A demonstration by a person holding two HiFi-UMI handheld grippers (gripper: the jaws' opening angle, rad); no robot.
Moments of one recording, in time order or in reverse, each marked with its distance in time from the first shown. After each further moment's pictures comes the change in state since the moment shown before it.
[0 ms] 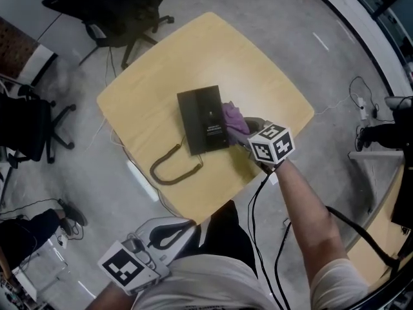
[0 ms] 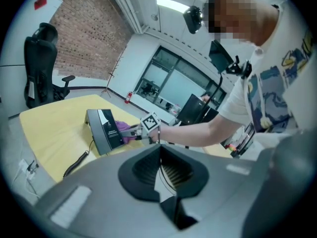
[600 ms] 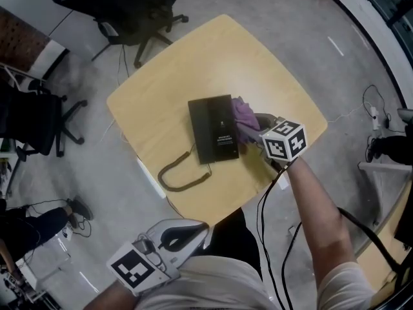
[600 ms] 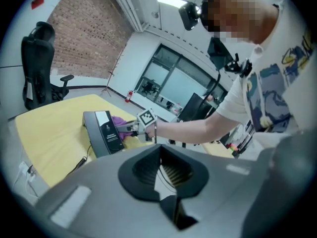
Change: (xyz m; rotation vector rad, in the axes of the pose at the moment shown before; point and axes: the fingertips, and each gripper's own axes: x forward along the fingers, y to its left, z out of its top) left arm 0.022 0.004 0.016 0.005 0.028 0.004; right arm 0.008 -0.017 0.035 0.006 -0.040 0.079
